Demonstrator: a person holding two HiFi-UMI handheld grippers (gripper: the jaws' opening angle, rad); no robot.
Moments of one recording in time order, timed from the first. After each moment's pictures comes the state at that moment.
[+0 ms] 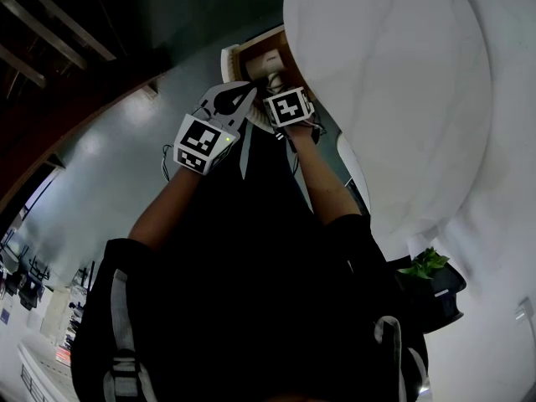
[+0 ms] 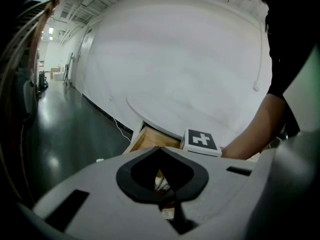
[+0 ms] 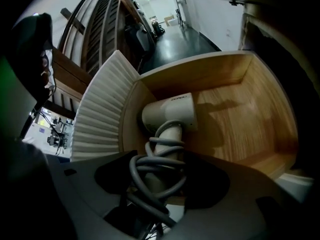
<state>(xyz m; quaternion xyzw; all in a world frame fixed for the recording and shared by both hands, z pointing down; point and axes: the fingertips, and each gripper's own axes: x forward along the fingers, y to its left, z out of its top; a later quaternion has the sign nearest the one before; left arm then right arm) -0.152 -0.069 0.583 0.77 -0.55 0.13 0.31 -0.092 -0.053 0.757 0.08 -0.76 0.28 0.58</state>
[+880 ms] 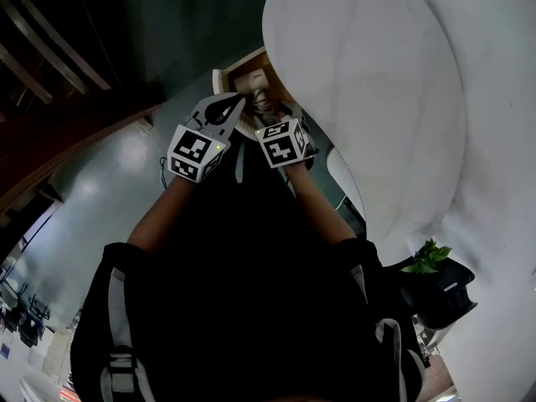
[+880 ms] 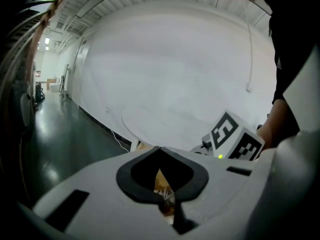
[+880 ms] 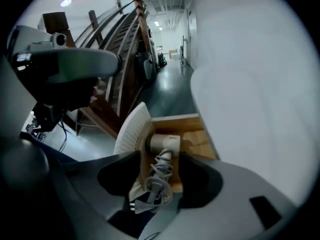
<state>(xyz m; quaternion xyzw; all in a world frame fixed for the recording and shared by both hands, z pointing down) -0.133 -0.071 0.539 0.79 -0.55 0.11 0.26 -0.067 -0.063 0.650 0.16 -0.83 0.17 0.51</state>
